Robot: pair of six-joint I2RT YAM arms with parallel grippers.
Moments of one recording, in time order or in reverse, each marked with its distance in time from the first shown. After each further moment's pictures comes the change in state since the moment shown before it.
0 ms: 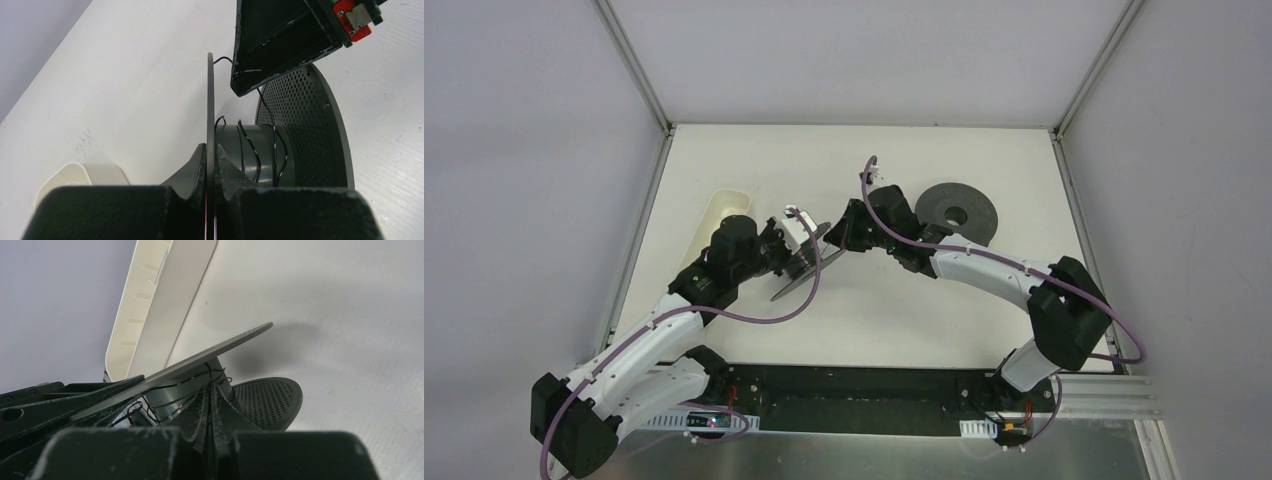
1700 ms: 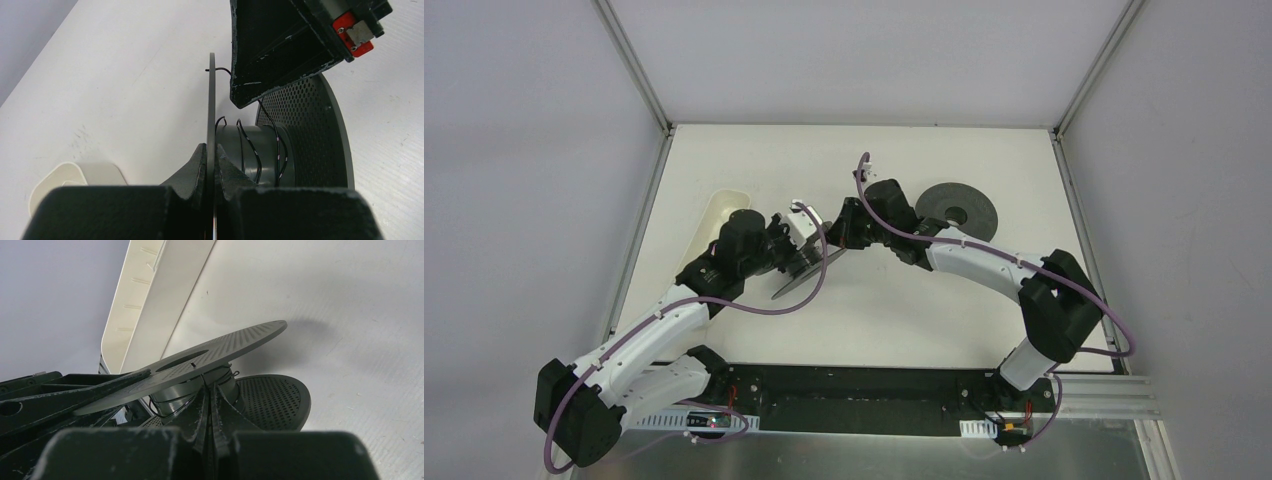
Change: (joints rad) left arm -0.011 0.067 0.031 -0.004 -0.031 -0.014; right arm -0.025 0.051 0.048 -0.038 -0.098 -0.053
